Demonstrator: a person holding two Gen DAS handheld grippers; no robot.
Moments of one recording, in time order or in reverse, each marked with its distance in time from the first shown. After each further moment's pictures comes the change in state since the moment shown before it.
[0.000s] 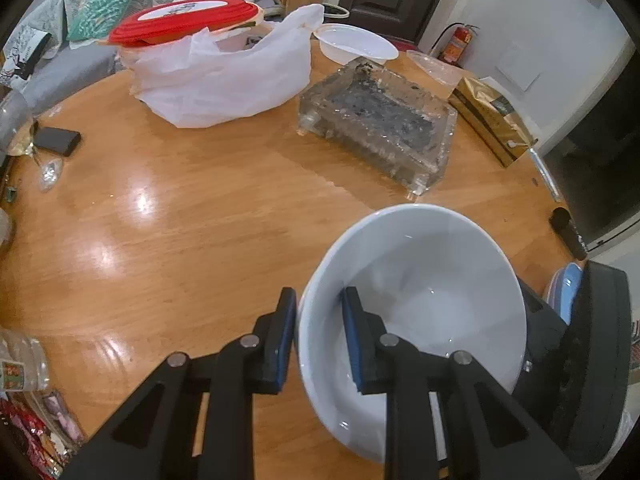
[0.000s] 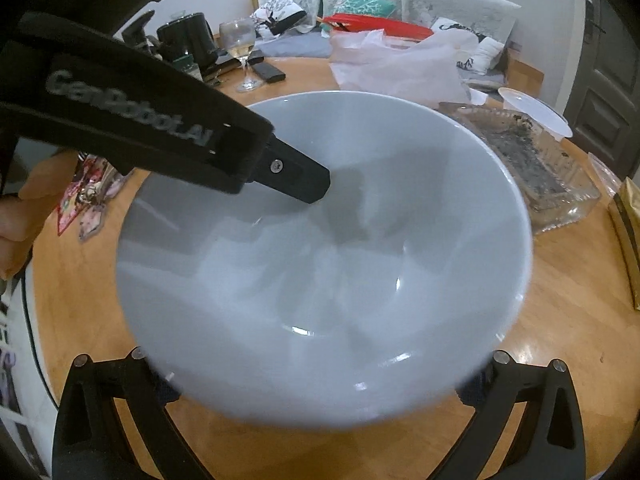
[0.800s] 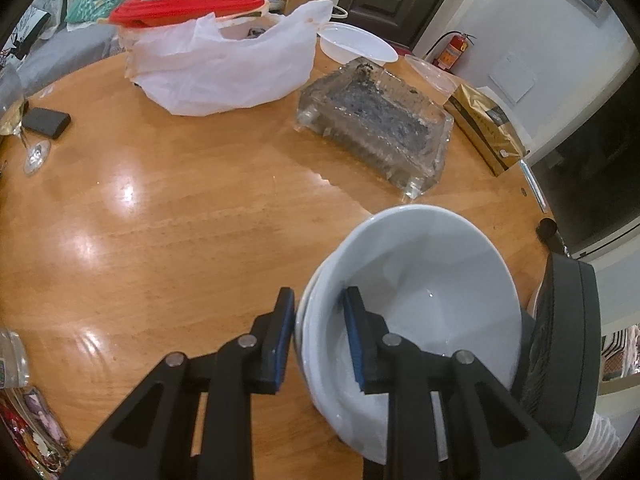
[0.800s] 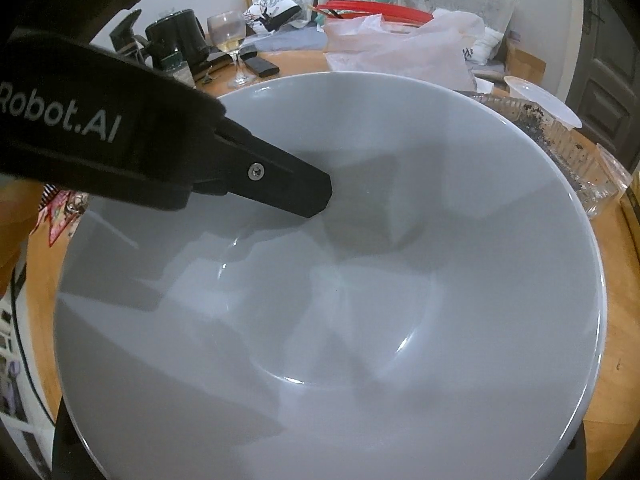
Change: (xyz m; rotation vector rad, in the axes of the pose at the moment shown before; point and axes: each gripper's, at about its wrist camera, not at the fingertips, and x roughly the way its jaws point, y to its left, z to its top) left arm 0.004 0.009 -0.001 -0.046 0.005 -0.066; right arm 0.021 -0.009 0.008 0.031 -0.002 0.009
